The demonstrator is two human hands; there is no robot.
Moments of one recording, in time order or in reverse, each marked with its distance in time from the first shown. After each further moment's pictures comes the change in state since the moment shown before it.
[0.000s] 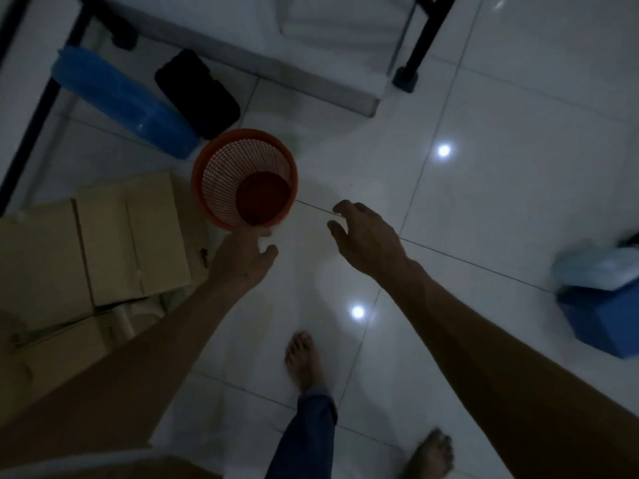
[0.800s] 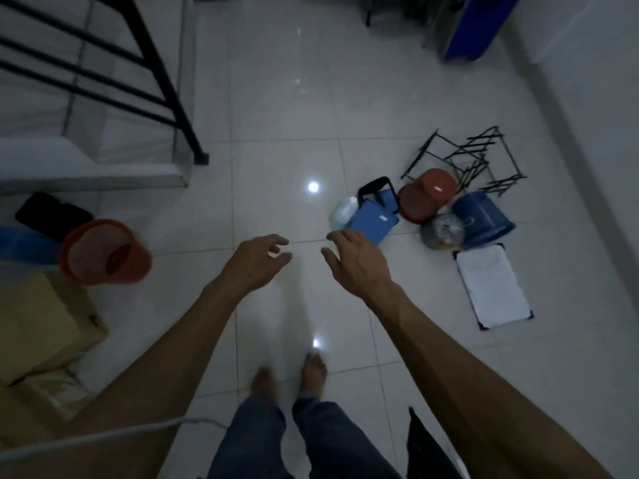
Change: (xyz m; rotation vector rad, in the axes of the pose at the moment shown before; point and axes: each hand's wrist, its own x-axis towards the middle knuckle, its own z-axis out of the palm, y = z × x) left_hand -0.453 0.379 0.080 0.003 -0.293 0.558; right_hand -0.555 0.136 -0.288 -0.155 0.472 0.253
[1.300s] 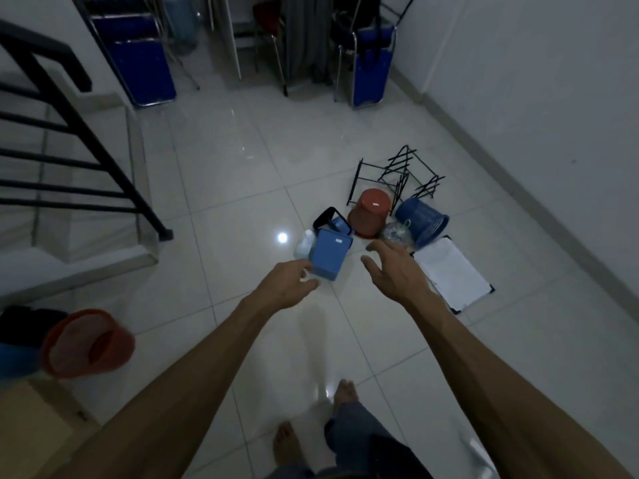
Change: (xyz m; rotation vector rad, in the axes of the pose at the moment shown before) left_hand -0.075 0.130 0.053 0.243 -0.247 0.284; right_hand -0.145 0.070 -0.118 0.087 0.183 0.370
